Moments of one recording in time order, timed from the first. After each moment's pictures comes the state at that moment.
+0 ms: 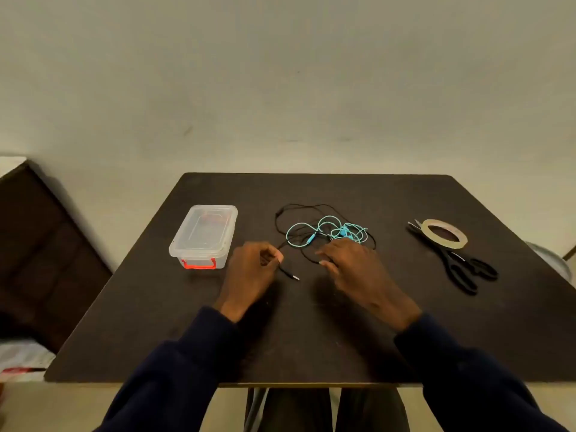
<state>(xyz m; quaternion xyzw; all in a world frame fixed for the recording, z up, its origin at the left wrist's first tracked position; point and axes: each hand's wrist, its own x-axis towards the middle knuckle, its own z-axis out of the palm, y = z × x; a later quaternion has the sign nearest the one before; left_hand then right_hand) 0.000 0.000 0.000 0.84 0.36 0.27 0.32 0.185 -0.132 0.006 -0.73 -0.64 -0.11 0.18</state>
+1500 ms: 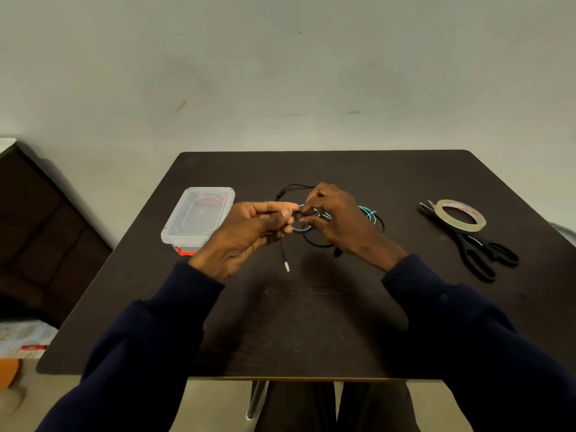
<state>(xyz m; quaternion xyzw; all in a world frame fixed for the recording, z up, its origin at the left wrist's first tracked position) 0.011 0.015 0.048 0.60 0.25 0.23 0.72 0.202 -0.075 0.036 -0.66 -0.68 0.00 0.33</state>
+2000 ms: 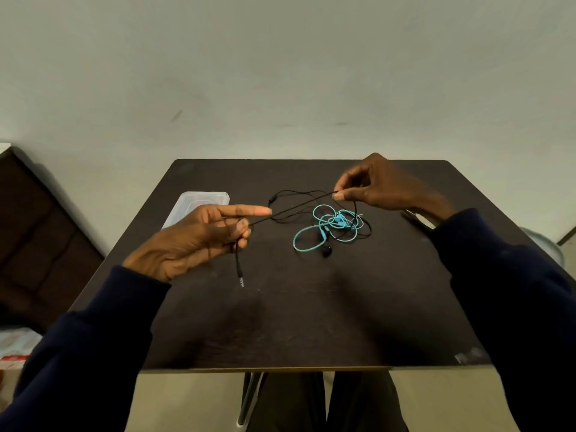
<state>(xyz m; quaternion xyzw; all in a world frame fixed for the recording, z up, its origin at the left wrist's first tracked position) -0.051 0.043 0.063 0.64 0.14 0.11 0.75 0.260 -0.113 0.118 -0.67 -0.66 0.15 0.31</state>
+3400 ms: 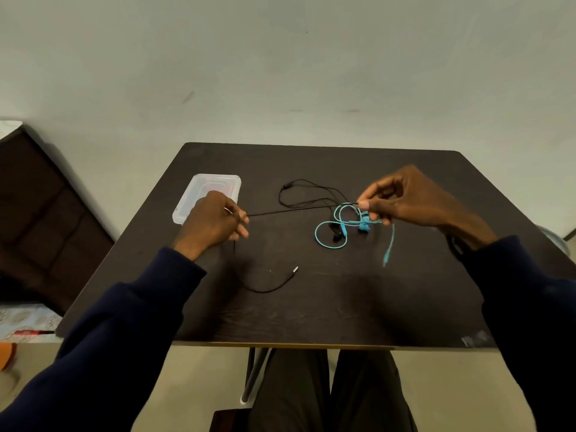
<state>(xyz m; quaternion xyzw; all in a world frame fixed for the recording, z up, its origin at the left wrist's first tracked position) -0.045 0.037 0.046 0.80 0.43 0.19 0.37 0.243 -0.155 0.095 -0.67 -0.59 0.24 0.38</state>
